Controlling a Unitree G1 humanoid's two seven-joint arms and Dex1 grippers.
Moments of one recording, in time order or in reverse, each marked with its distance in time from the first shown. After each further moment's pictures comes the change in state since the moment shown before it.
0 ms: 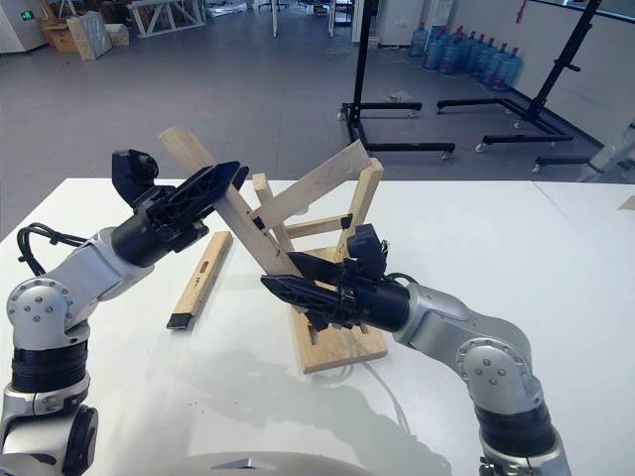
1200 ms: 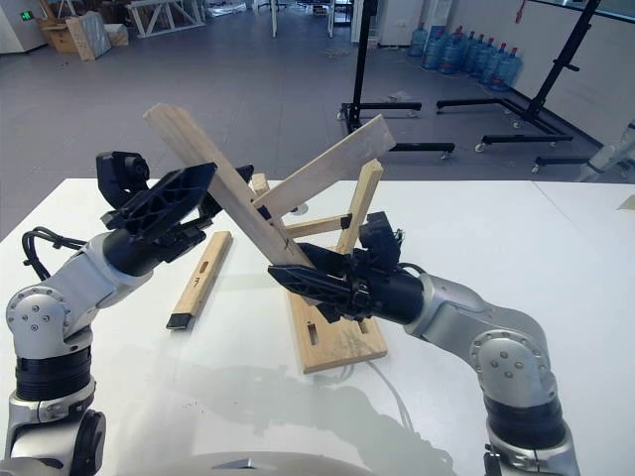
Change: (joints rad) left arm 0.016 -0.049 0.031 -0.076 -0.137 0.015 -0.022; right arm -0.037 0.014 -0.054 -0.001 0.072 0.028 0.014
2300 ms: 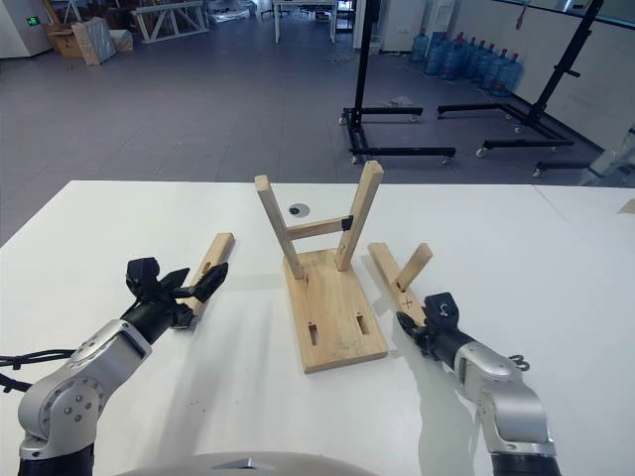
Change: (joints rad) left arm 0.437 -0.144 0.064 -0.145 0.929 -0.017 0.231; right arm 0.382 0.073 -0.197 0.458 -1.026 -0.237 -0.060
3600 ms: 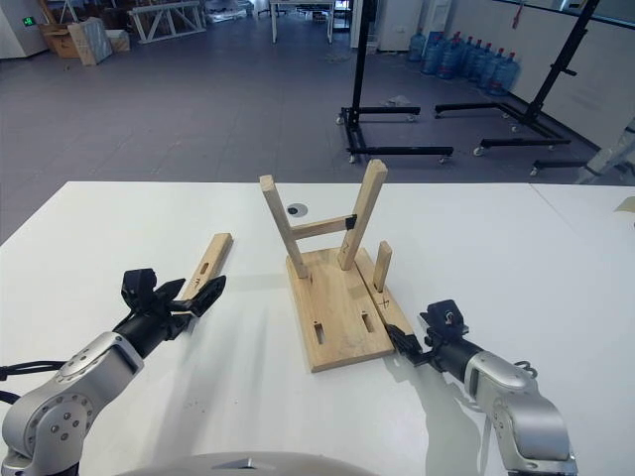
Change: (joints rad) left arm 0.122 0.035 -0.060 -0.093 0.054 -0.002 0.080; right arm 0.058 -0.052 0.077 -0.122 0.022 0.028 0.075
